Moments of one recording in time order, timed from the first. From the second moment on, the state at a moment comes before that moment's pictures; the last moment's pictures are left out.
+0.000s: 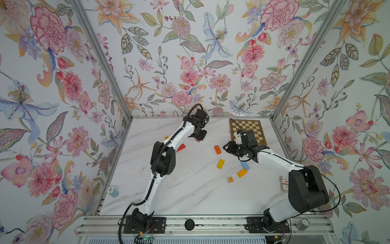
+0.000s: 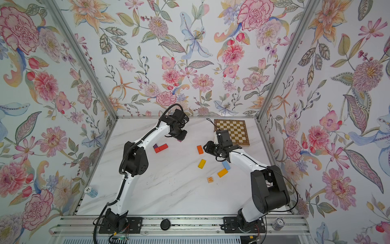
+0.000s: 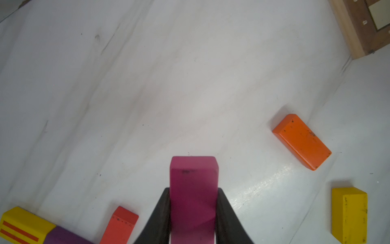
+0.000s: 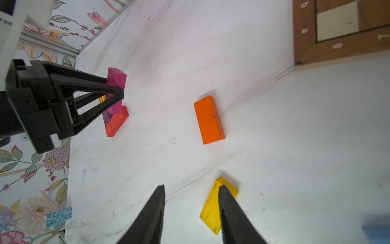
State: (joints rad) left arm -0.50 2.43 2.34 -1.07 0.03 0.09; right arm 0.34 1.56 0.98 -0.22 -0.30 0.62
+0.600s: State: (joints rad) left arm -0.42 2.48 2.28 -1.11 0.07 0.38; right arm 0.39 1.62 0.99 -0.22 -0.30 0.64
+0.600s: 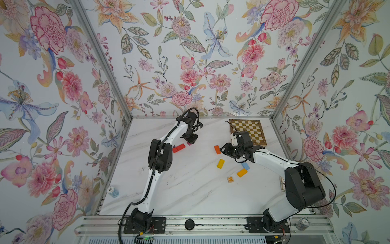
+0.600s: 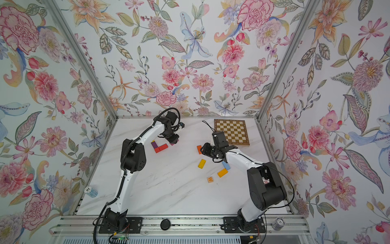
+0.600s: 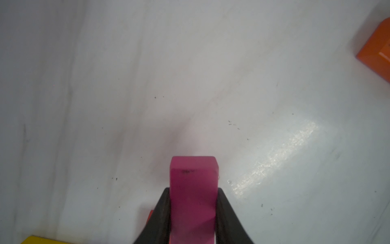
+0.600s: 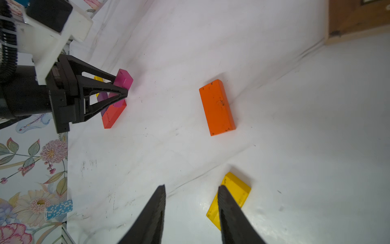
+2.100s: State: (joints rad) left arm -0.41 2.51 2.26 -1.07 -0.01 0.48; right arm 0.43 1.68 1.06 -0.22 -0.30 0.64
